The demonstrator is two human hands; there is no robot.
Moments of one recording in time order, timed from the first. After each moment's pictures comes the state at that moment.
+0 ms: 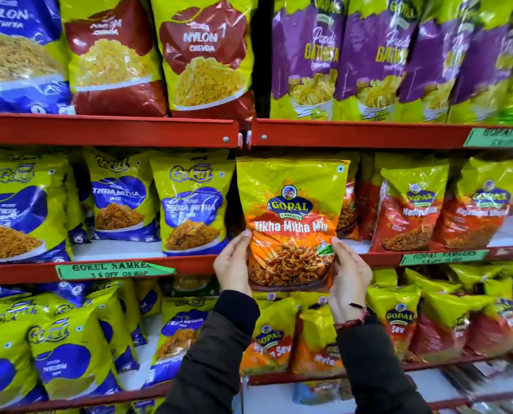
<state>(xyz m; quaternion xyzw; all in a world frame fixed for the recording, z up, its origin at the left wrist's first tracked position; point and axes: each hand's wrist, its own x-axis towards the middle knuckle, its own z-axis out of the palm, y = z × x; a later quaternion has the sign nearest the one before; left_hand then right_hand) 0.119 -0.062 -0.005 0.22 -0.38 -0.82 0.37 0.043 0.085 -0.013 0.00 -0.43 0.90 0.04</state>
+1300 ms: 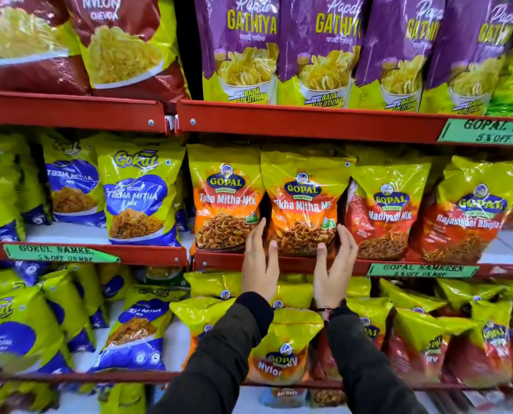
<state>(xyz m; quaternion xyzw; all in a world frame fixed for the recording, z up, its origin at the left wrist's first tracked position) 0.002 0.054 -0.054 0.16 -0.79 -0.45 0.38 -0.088 0.164 -0.071 0.22 -0.71 0.63 0.25</state>
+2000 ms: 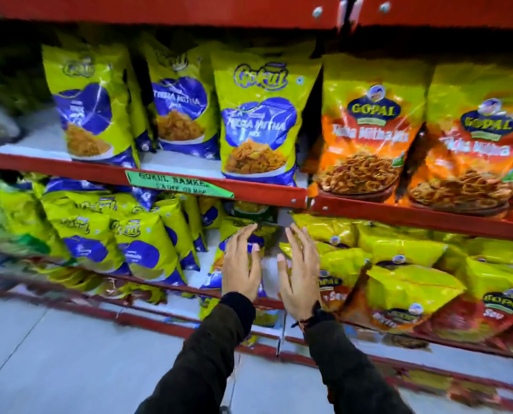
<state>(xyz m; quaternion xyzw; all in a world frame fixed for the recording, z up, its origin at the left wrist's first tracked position) 0.204 -0.134 -0.176 0.30 -0.82 -0.33 0.35 0.123 -0.028 -0.175 0.43 -0.77 0.47 0.07</state>
